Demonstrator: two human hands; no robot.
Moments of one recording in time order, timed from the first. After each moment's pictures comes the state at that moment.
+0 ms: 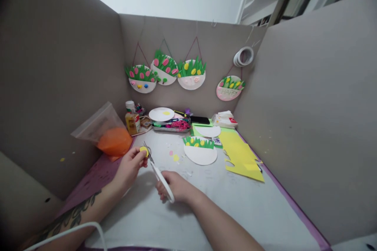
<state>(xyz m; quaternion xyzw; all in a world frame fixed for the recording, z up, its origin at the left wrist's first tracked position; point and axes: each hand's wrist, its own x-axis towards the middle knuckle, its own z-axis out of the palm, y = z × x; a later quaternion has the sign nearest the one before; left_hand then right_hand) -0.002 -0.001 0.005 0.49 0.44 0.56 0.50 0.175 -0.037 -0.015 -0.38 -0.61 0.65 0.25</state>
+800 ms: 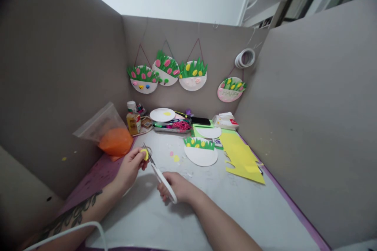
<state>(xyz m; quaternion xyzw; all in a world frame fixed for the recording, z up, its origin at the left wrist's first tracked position) -0.005 -0.003 0.007 0.55 0.43 0.55 0.46 0.177 -0.038 -0.008 -0.38 -0.59 0.67 0.23</state>
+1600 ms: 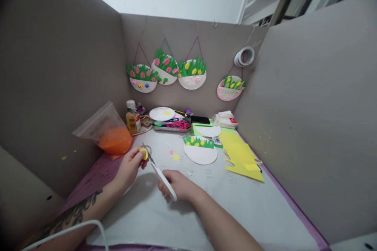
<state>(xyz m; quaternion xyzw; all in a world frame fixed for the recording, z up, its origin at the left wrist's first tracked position) -0.006 -0.004 0.009 0.56 0.44 0.54 0.45 0.179 -0.035 -0.013 -0.40 -0.61 0.65 0.23</state>
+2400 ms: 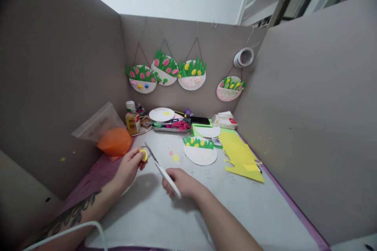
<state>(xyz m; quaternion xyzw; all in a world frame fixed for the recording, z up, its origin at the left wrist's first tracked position) -0.007 0.000 0.006 0.56 0.43 0.53 0.47 0.193 -0.029 -0.010 -0.41 -0.63 0.62 0.22</state>
